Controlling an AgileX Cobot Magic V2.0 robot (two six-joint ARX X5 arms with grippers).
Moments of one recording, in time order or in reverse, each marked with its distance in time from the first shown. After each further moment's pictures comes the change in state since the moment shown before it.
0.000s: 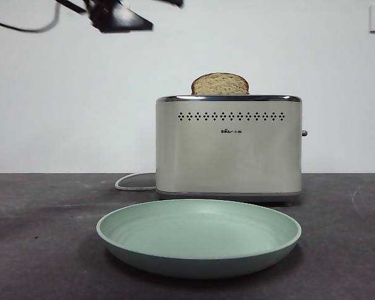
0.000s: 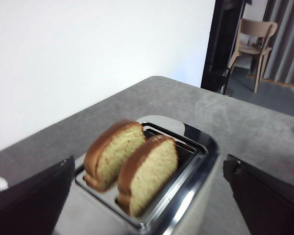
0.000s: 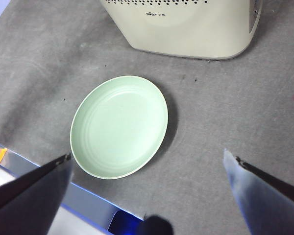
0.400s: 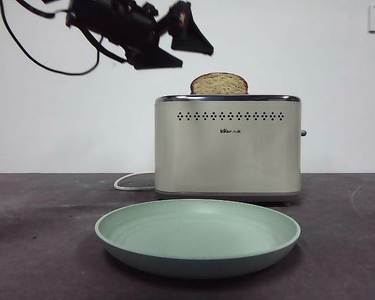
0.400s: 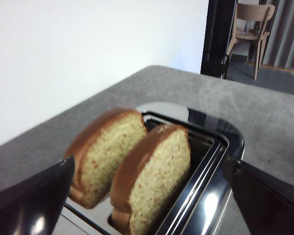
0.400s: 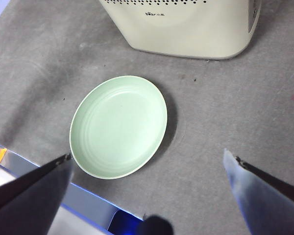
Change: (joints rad) left arm -0.059 0.212 0.045 0.140 -0.042 0.049; right arm 0.000 0.000 0.000 0.000 0.000 -0.001
